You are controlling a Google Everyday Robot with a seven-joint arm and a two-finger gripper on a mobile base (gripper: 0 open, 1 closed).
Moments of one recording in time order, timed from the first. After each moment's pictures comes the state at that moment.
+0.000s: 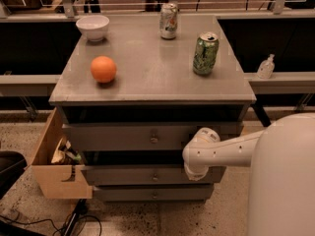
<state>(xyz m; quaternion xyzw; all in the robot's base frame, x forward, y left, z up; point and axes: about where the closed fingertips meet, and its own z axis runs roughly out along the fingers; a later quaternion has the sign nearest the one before) 0.550 -0.149 0.432 -0.72 0.68 -0.07 0.05</state>
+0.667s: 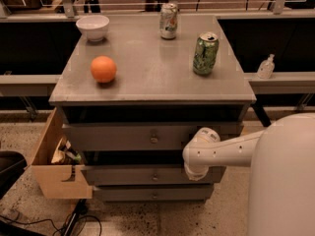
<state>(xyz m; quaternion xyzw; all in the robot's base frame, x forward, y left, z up) 0.550 -0.149 0.432 -0.72 0.68 -0.07 0.05</state>
